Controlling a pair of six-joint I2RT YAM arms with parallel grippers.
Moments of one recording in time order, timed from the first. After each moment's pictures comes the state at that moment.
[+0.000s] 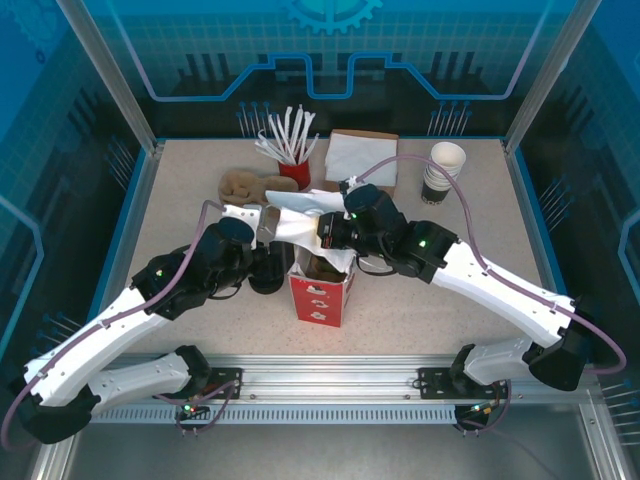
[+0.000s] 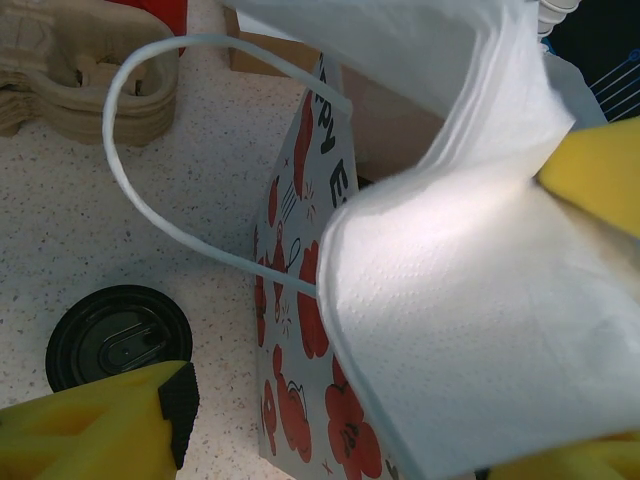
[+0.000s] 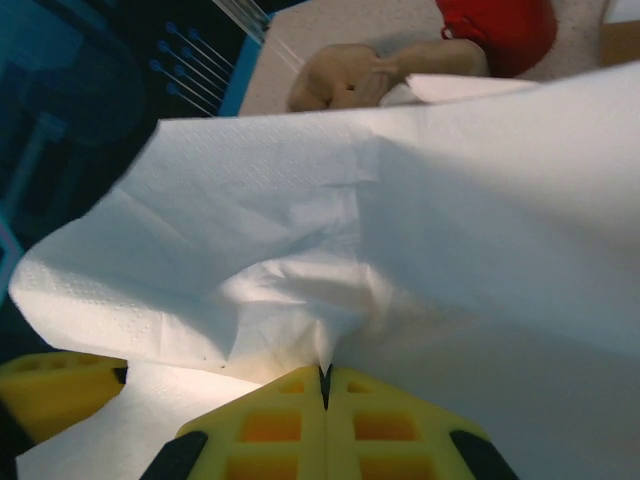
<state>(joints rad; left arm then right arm) -0.80 0.94 1.11 -0.83 -0.21 -0.63 0.92 1.32 1.32 -0.57 0.12 0.82</state>
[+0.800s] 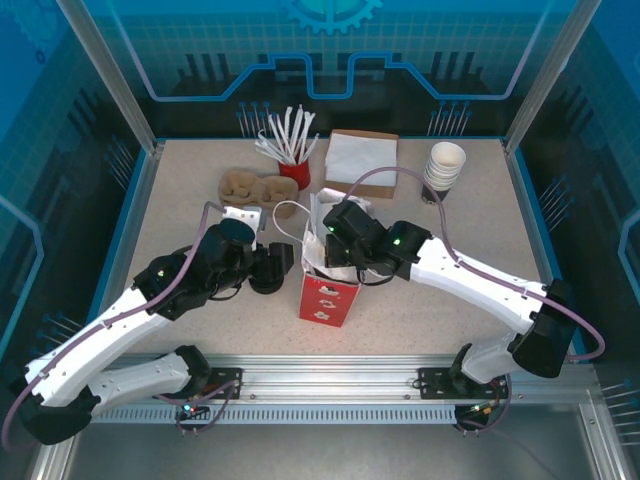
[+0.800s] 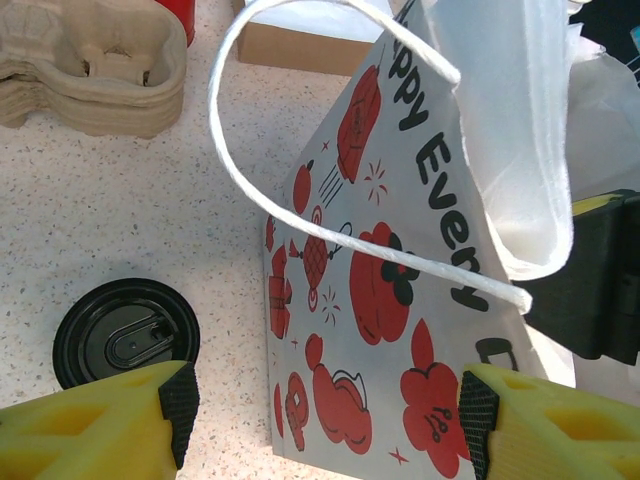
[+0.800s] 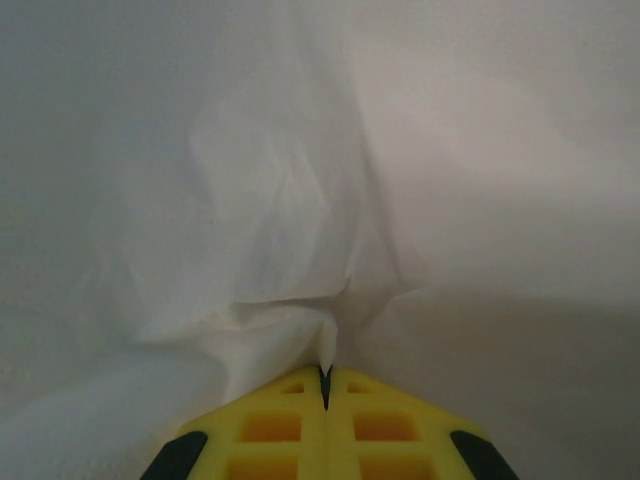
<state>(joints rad) -0.79 0.93 1.09 -0.83 -0.21 -0.63 0.94 1.44 1.33 -0.80 0.22 0.77</state>
